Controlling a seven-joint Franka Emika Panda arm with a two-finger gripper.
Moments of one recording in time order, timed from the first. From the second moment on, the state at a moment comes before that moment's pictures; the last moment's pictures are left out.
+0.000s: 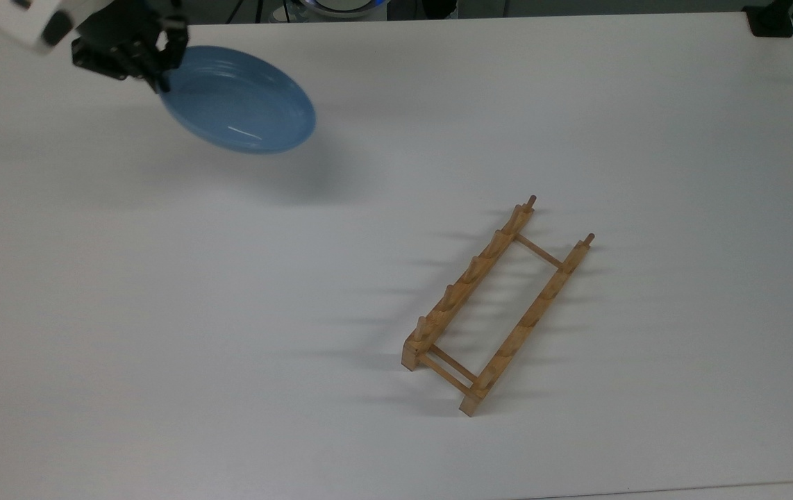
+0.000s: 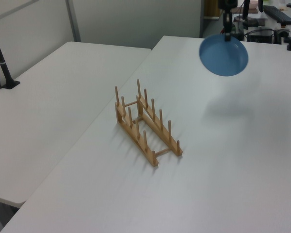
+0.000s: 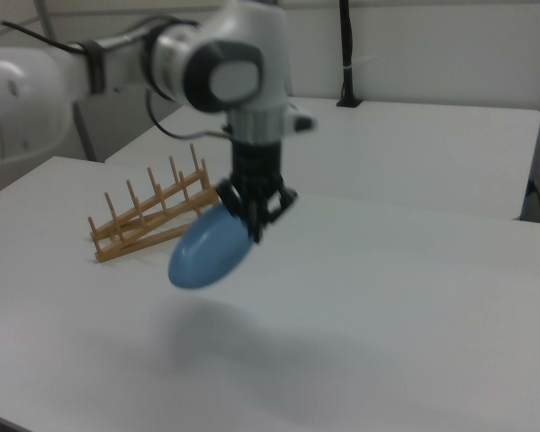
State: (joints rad) arm -0.25 0.23 -0.08 -1.50 0.05 1.58 -0.55
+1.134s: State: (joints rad) arm -0.34 0.52 -0.09 -1.55 0.08 1.85 -0.60
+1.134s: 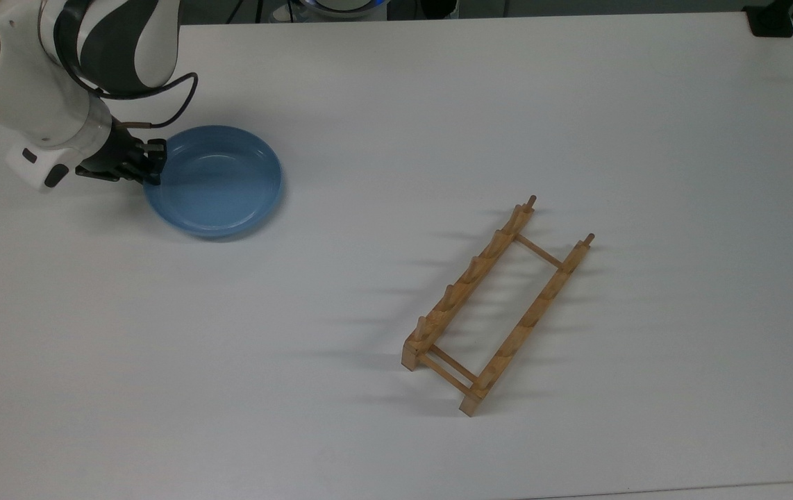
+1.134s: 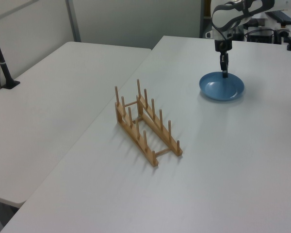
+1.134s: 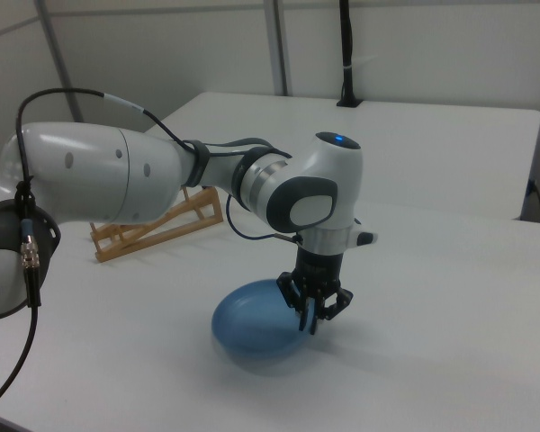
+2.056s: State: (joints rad) arm -0.23 0.23 -0.07 -1.47 0.09 1.72 -0.10
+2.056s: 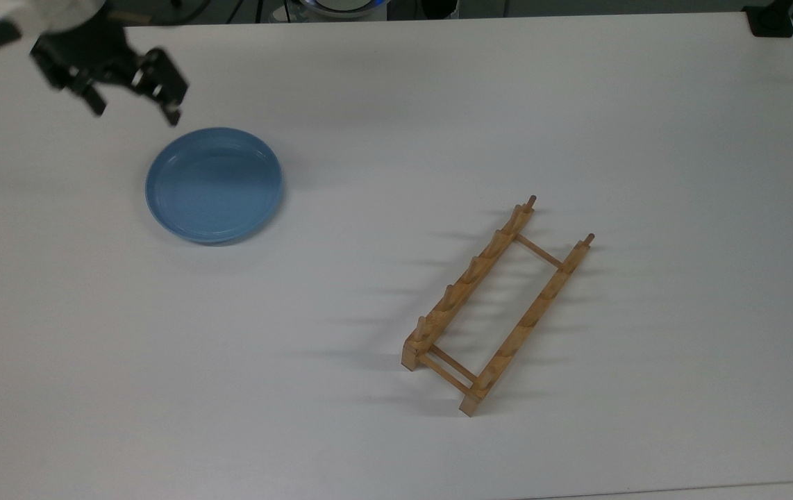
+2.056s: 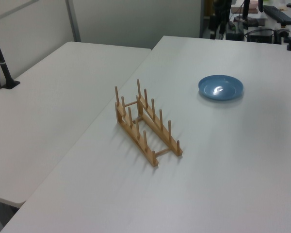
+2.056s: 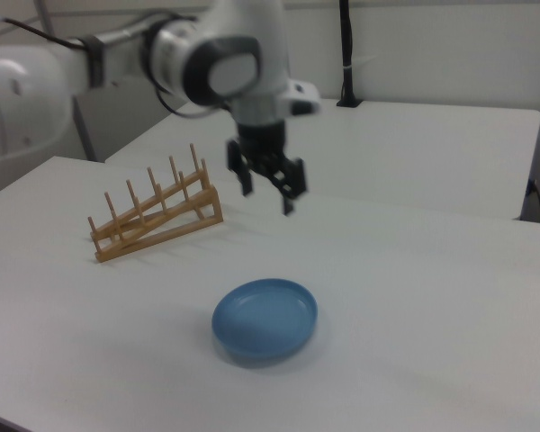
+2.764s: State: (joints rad) arm -0.02 0.09 -0.07 -1.41 0.06 1.45 0.24
